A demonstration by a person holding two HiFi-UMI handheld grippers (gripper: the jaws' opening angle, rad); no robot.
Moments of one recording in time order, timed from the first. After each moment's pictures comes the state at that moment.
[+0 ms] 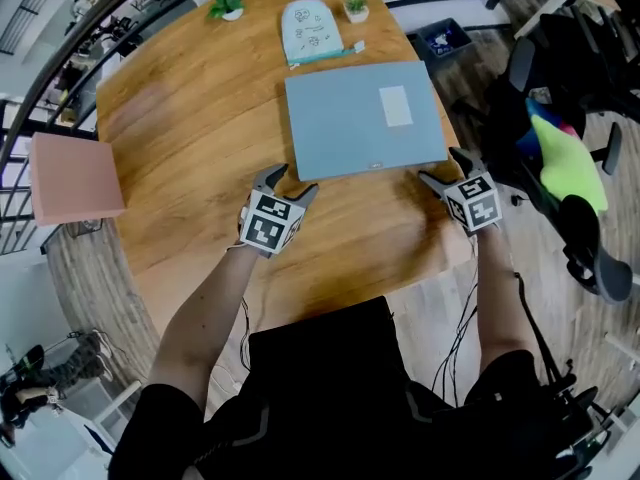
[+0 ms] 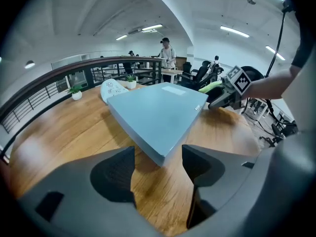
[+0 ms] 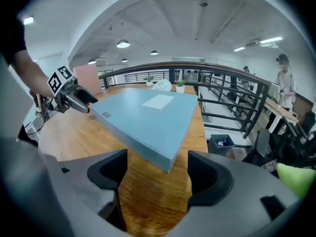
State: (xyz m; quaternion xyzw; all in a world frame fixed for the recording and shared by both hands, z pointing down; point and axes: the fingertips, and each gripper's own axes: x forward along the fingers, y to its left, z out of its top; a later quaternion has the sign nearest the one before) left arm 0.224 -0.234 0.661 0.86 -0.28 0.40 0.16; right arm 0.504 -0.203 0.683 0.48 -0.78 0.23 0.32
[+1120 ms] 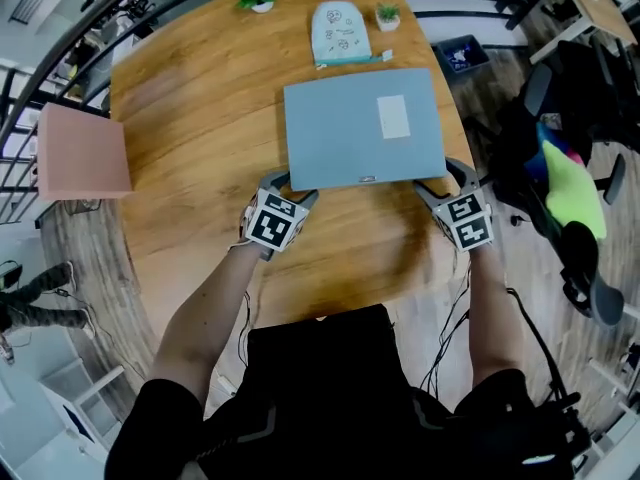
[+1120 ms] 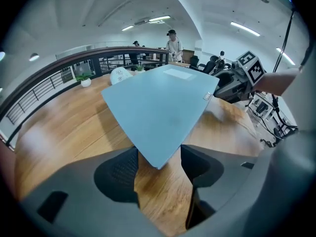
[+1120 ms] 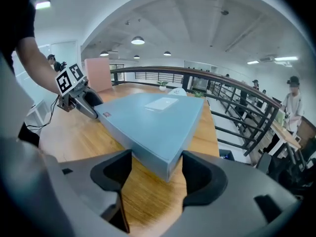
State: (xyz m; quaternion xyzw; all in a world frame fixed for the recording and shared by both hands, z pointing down) left arm 0.187 -0.231 0.676 0.83 -0.30 0.43 0.20; right arm 0.442 -0.218 0.648 0.45 -0.80 0.17 0.36
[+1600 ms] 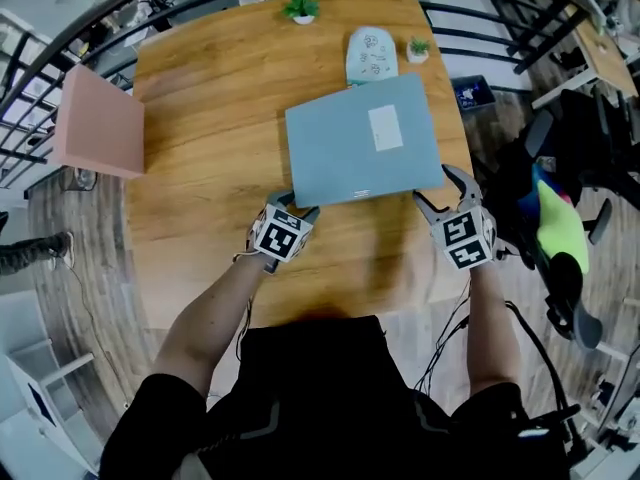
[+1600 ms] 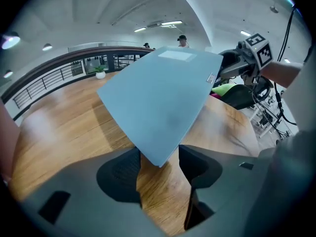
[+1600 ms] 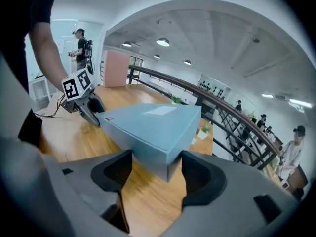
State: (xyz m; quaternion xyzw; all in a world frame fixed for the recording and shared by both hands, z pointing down) left arm 0.144 -0.210 0.683 0.82 -0.34 0.40 0.23; right arm 0.381 -0.238 0.567 0.41 -0.81 0.03 0.42
